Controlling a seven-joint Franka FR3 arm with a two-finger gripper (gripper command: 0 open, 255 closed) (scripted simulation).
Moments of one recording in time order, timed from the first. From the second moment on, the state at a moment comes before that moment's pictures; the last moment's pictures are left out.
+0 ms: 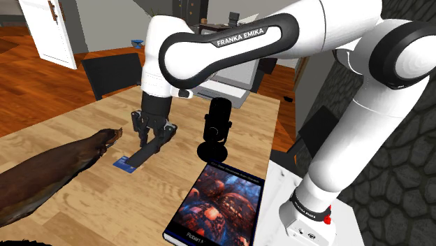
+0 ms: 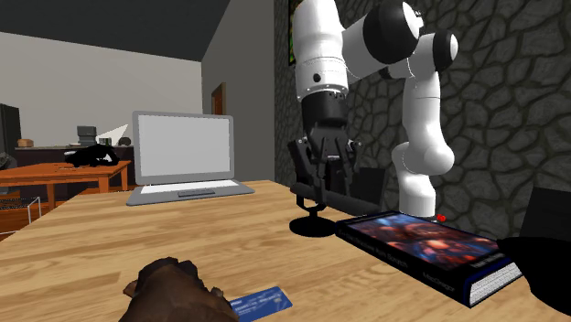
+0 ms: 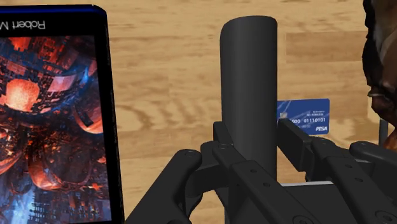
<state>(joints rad) -0.20 0.01 0.77 -2.02 0.23 2.11 1.75</state>
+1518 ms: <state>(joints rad) 0.03 -0.45 0.87 -2.28 0.58 2.07 1.90</state>
